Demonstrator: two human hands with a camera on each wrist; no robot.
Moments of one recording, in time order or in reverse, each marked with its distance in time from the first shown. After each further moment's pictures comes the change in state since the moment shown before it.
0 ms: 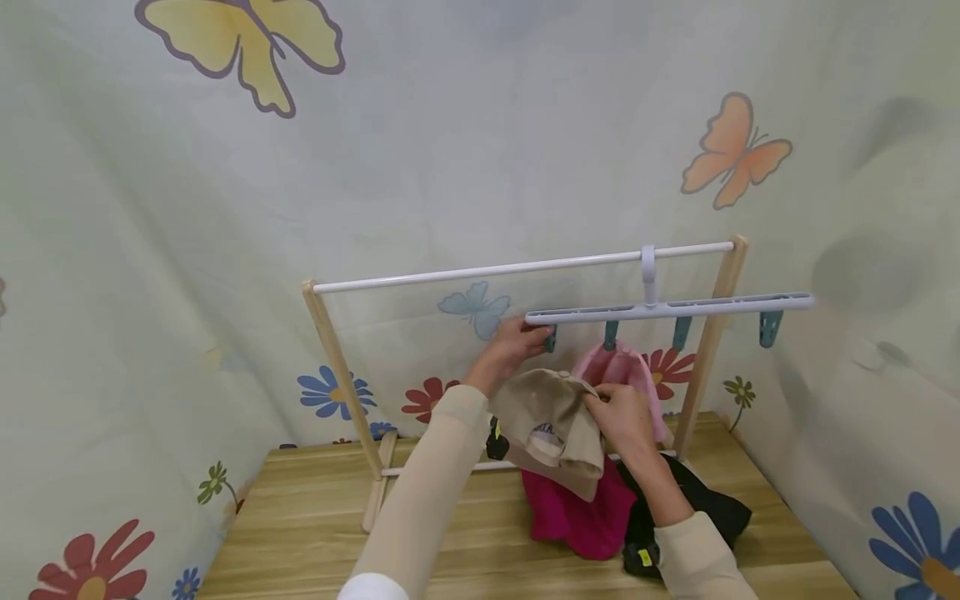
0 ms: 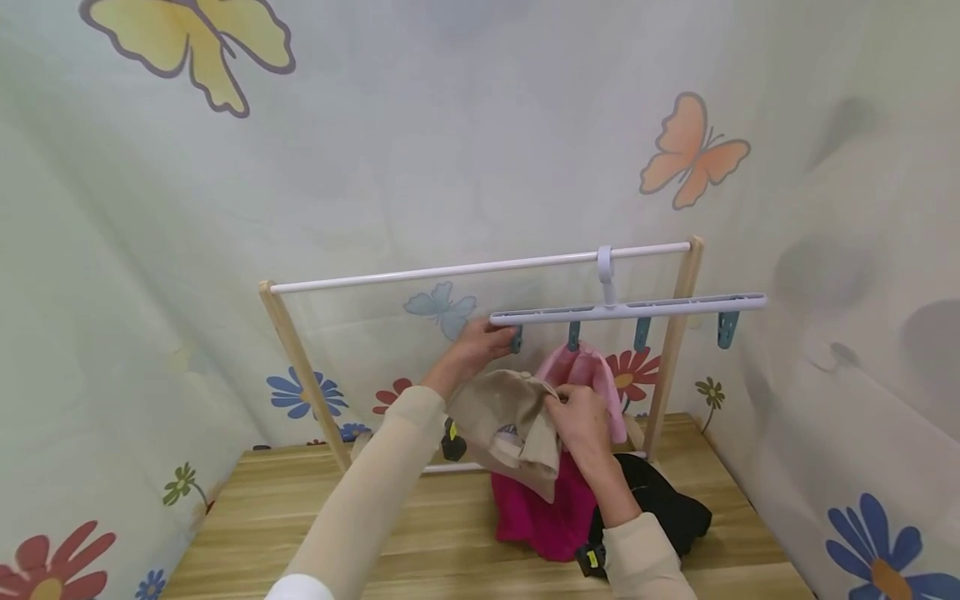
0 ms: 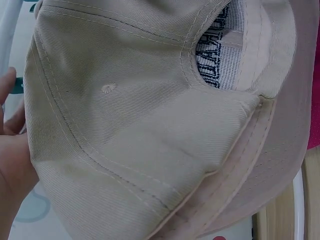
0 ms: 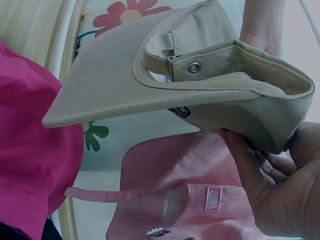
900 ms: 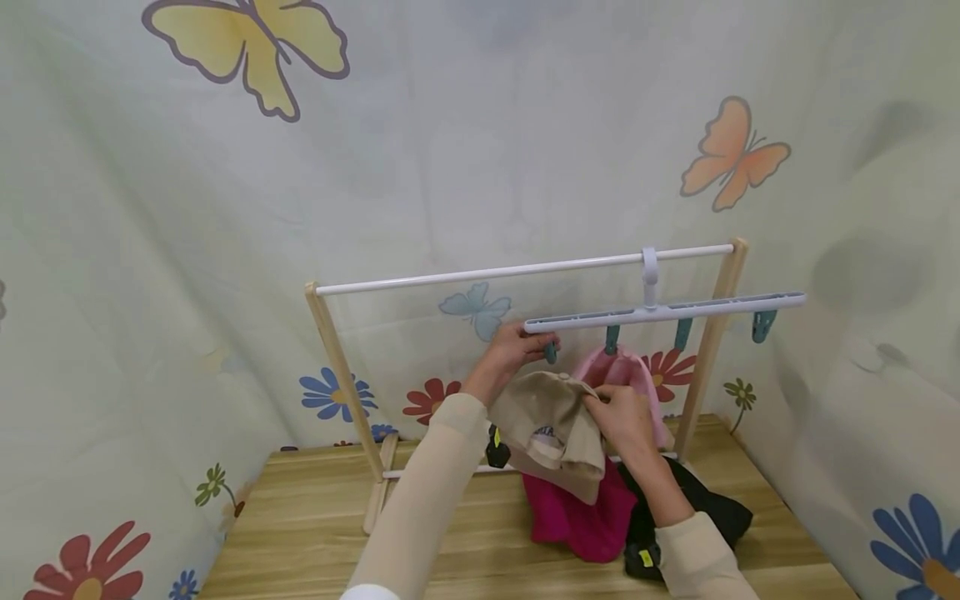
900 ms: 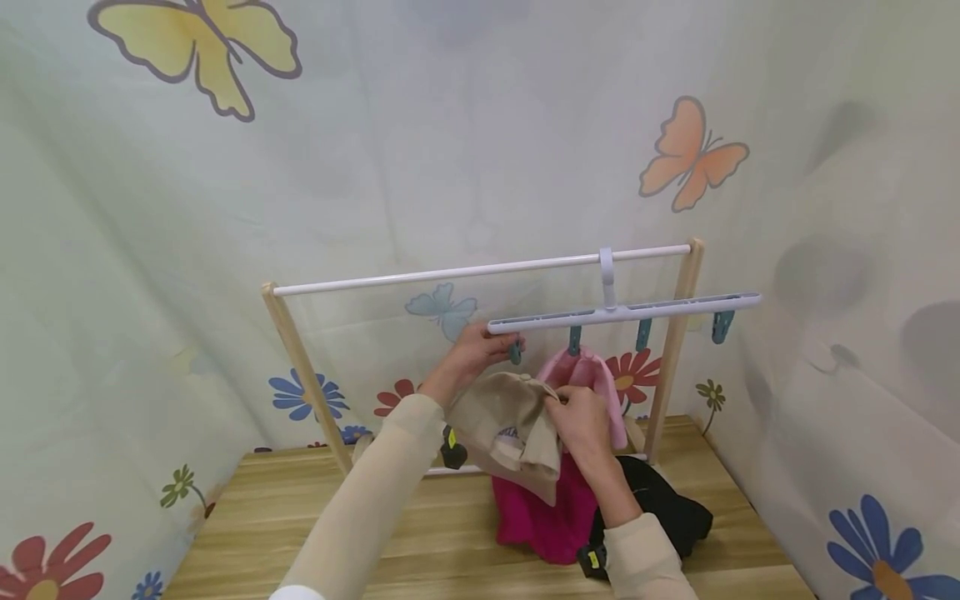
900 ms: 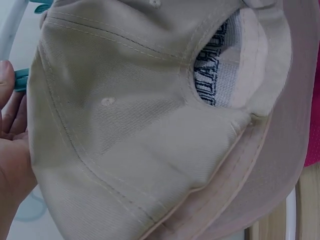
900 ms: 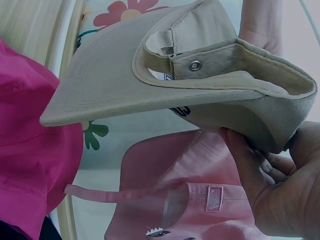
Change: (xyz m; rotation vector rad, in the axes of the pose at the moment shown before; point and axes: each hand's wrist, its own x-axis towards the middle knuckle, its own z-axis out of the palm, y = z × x) left_hand -0.013 0.003 -0.001 -0.013 -0.010 0.029; right_hand -0.002 -0.005 -0.002 -0.034 -0.030 0.019
